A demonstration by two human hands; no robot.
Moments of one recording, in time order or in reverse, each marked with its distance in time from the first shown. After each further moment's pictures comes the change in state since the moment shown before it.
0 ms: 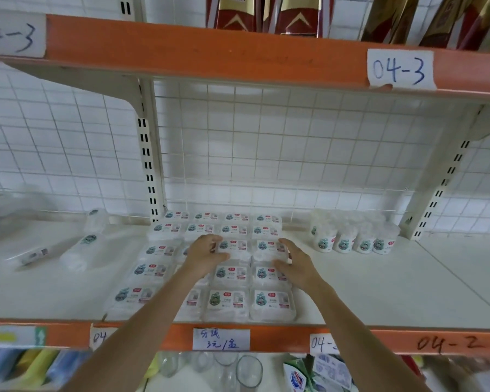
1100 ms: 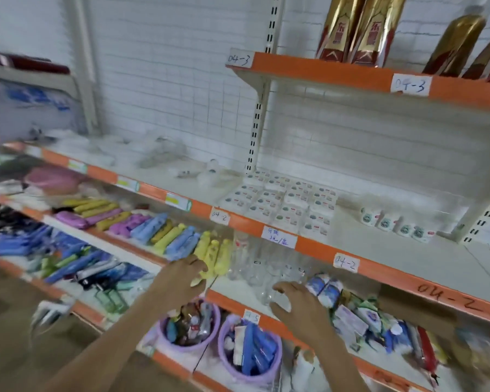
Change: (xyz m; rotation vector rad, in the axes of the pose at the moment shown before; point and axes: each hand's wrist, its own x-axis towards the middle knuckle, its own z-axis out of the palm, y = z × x) left_hand -0.386 -0.059 -0.092 0.849 0.139 0.212; right_hand -0.308 -0.005 0.059 -0.548 -0.211 -0.563
